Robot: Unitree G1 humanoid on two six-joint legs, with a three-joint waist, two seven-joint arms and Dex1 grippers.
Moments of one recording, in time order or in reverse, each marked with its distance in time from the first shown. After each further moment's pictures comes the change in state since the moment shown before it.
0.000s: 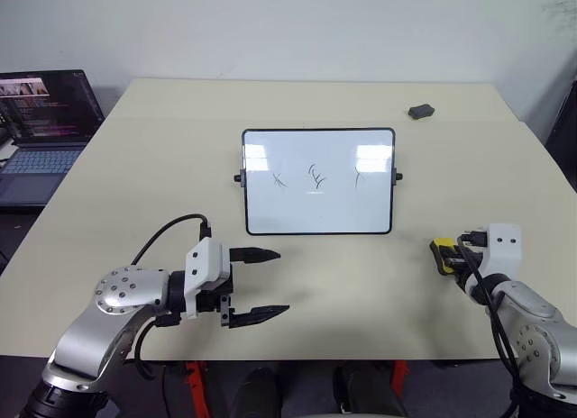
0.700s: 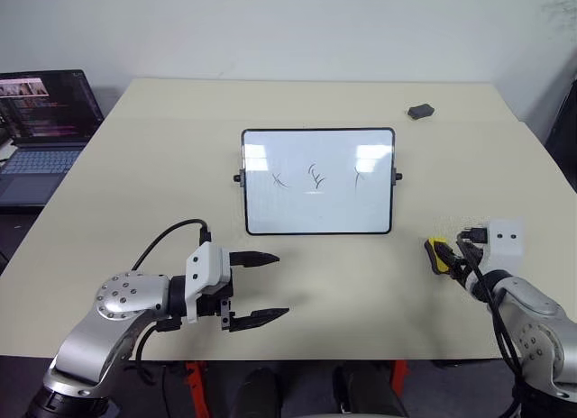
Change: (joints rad) left arm 0.024 -0.012 0.000 0.000 0.014 -0.005 0.010; right arm -0.014 -0.011 0.016 -0.023 0.012 0.024 0.007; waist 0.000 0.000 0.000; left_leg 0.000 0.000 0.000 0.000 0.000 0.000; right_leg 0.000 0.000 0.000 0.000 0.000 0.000
